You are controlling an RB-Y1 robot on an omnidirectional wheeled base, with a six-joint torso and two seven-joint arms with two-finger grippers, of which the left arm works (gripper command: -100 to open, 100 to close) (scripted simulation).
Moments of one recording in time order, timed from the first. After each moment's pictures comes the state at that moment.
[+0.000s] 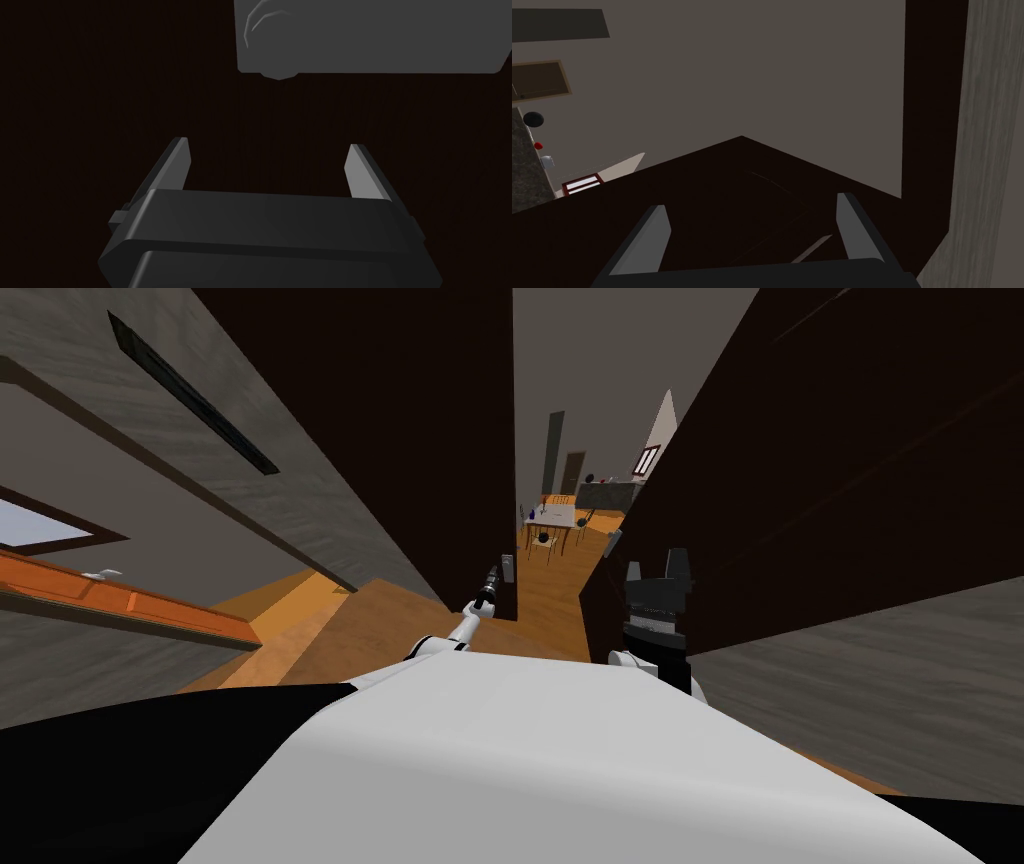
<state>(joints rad) -0.44 0.05 0.03 -0.72 -0.02 -0.44 0.05</state>
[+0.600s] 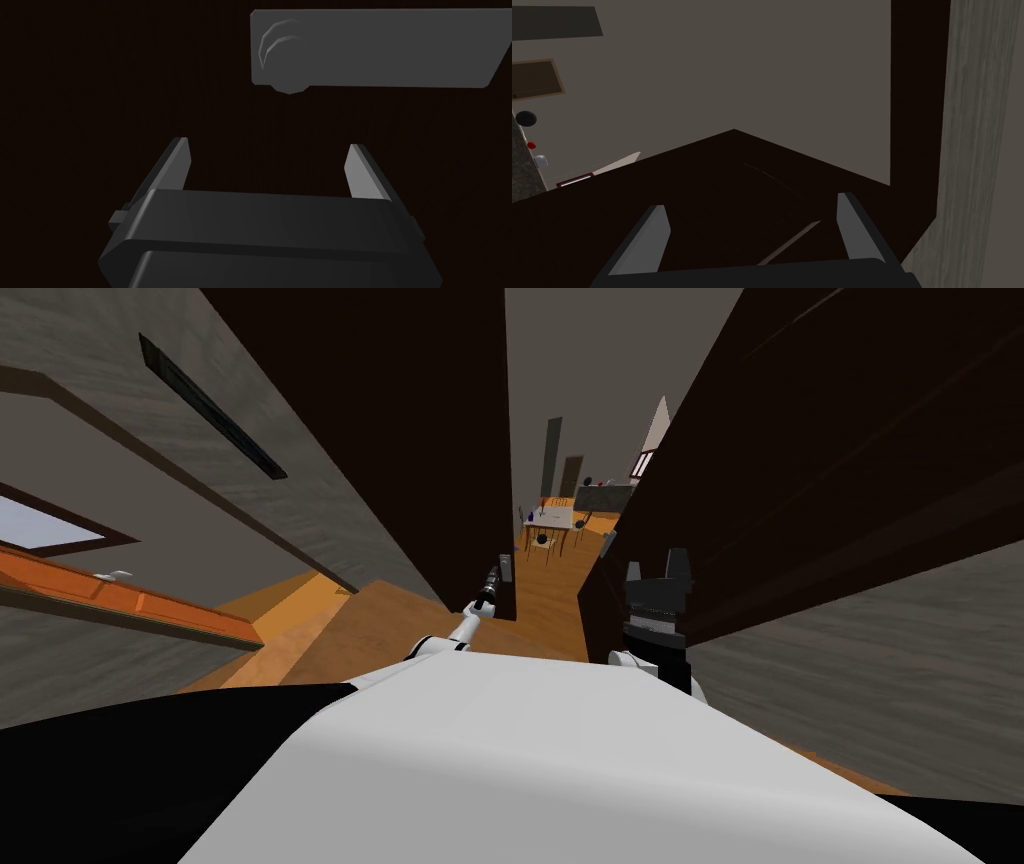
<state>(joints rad) -0.45 0.05 0.04 -0.70 -0.02 -0.45 0.05</state>
